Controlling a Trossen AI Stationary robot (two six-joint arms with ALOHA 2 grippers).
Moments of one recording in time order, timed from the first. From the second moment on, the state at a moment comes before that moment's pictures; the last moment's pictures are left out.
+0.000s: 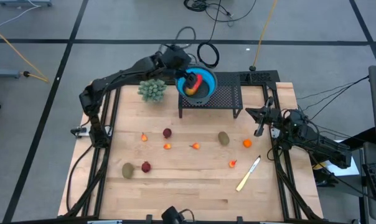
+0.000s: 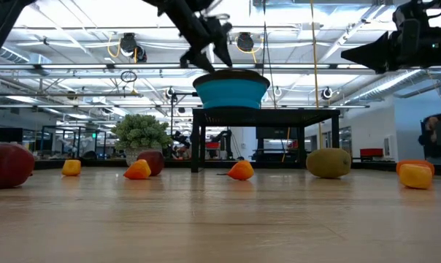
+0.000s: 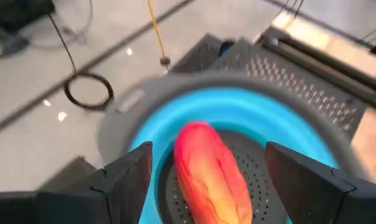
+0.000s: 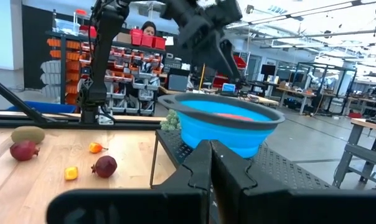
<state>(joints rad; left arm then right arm) 0.48 1.83 1.84 -0.65 -0.10 -0.15 -0.40 0.01 0.13 0.03 -0.05 -0.14</state>
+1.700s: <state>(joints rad) -0.32 1.69 1.84 -1.44 -0.41 -1.40 -0.40 0.01 0.13 0.07 -0.05 -0.14</state>
